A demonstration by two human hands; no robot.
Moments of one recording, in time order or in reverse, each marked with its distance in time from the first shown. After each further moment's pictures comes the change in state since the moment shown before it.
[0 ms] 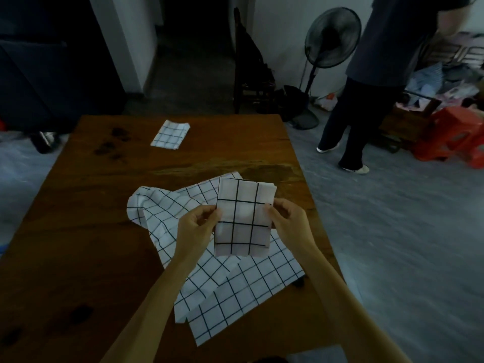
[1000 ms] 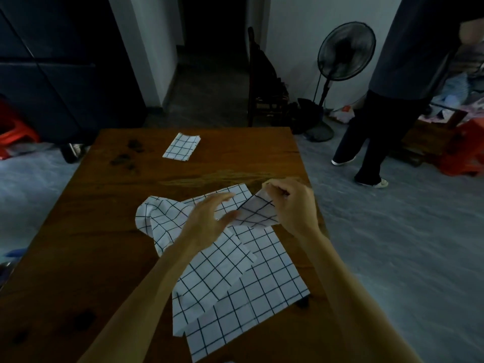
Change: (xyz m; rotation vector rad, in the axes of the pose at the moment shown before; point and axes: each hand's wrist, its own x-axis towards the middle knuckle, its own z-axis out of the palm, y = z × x) left_hand 0.042 0.022 0.011 0.621 -0.223 0.329; right_hand 0.053 -0.031 -0.019 -0.339 0.162 -0.611
